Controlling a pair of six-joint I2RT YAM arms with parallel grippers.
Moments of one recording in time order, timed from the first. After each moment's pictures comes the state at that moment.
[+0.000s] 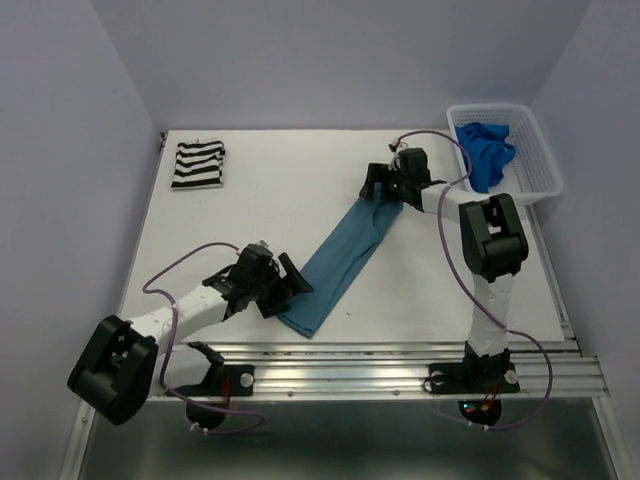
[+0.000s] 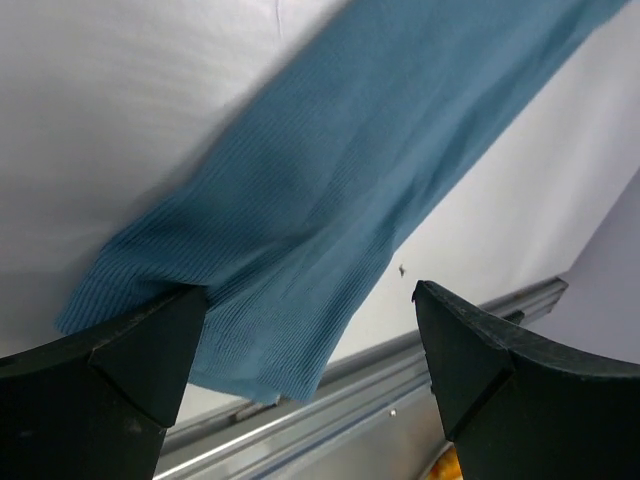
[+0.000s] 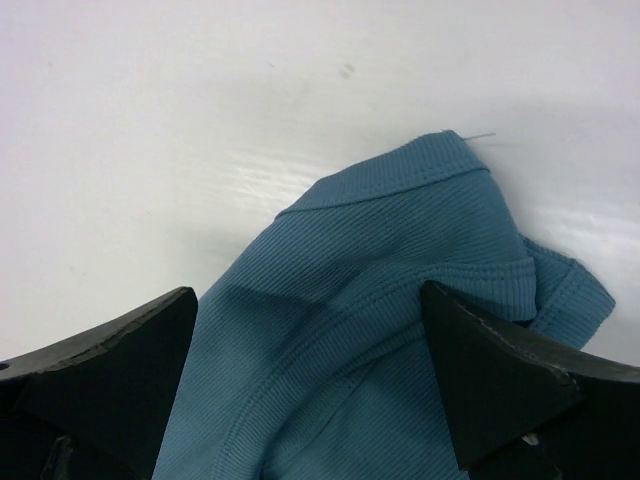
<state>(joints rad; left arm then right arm) -0.55 1.17 0.45 -0.21 0.19 -1.07 0.26 2.05 1.32 0.04 -0.22 0.32</state>
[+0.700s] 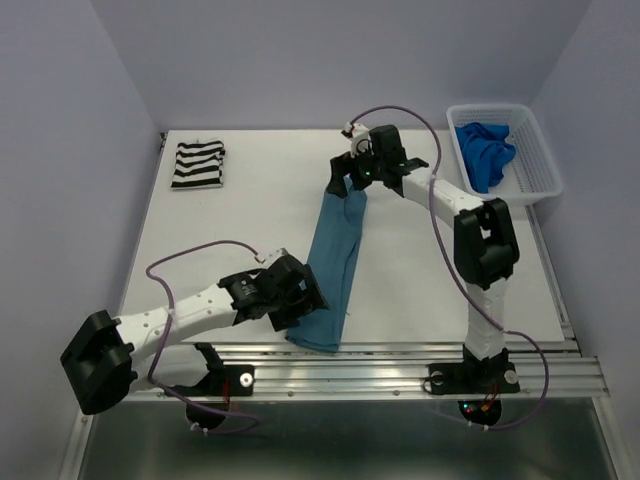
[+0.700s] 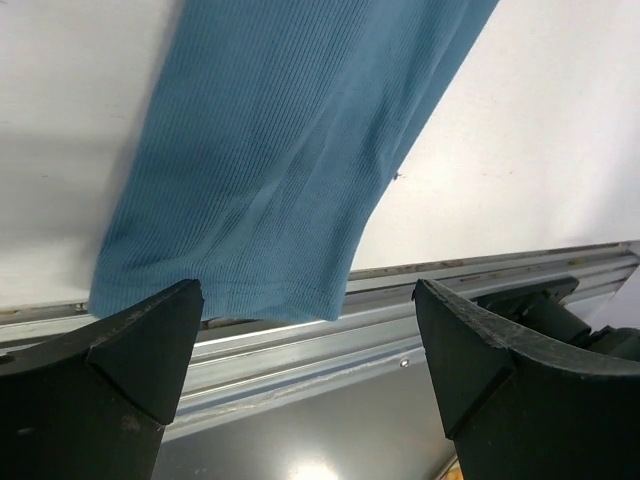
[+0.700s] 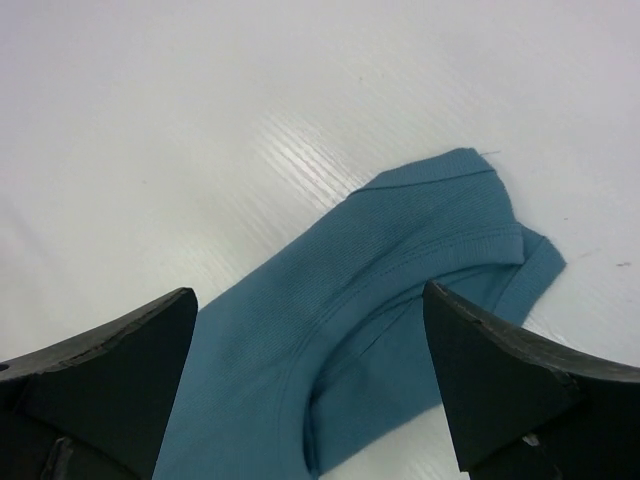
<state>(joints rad) -0.94 1.14 0.63 -0.52 -0.01 -1.30 0.42 2.15 1.71 -0.21 -0.43 0.00</state>
